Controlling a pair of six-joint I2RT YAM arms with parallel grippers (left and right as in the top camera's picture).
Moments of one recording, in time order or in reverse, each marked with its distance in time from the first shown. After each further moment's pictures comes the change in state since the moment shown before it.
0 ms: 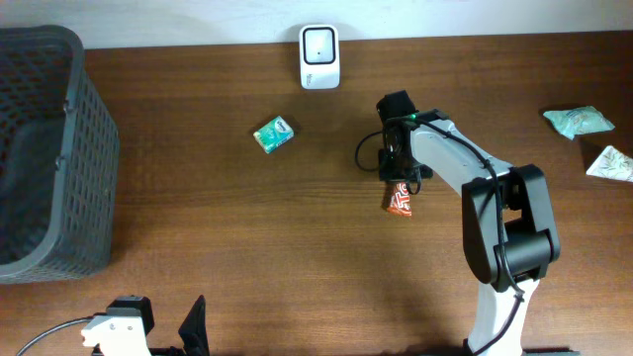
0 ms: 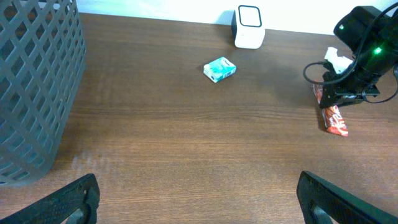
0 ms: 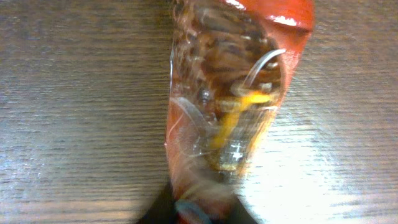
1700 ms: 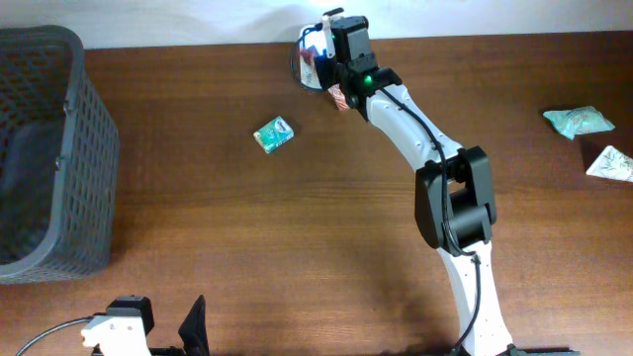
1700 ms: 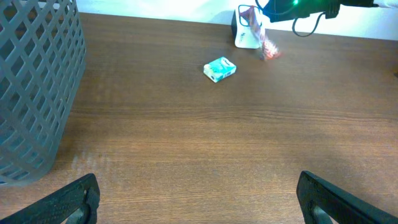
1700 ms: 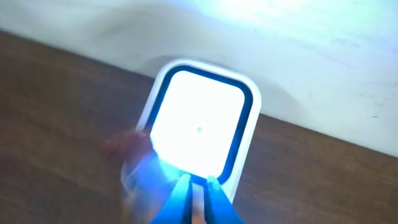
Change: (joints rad) left arm 0.000 0.000 0.000 0.000 0.000 0.000; right arm 0.105 0.353 0.651 0.584 -0.062 -0.332
